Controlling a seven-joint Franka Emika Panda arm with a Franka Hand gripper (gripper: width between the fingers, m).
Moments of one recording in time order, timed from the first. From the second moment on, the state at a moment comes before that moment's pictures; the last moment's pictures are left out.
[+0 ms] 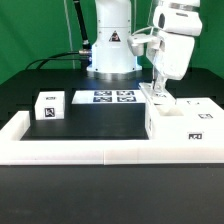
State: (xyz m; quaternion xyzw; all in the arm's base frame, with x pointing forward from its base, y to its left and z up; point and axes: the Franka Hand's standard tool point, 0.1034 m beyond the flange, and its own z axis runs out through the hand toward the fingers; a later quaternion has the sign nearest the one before) arm 0.456 0.061 0.057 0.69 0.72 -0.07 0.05
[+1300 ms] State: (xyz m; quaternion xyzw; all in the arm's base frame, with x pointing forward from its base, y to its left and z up) arm 0.451 0.024 0.053 0.68 0.73 -0.02 -0.01
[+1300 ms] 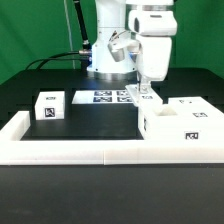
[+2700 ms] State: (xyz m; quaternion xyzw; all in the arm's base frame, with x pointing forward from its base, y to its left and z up) arm 0.454 0.042 0.058 0.69 0.72 -0.02 -0.01
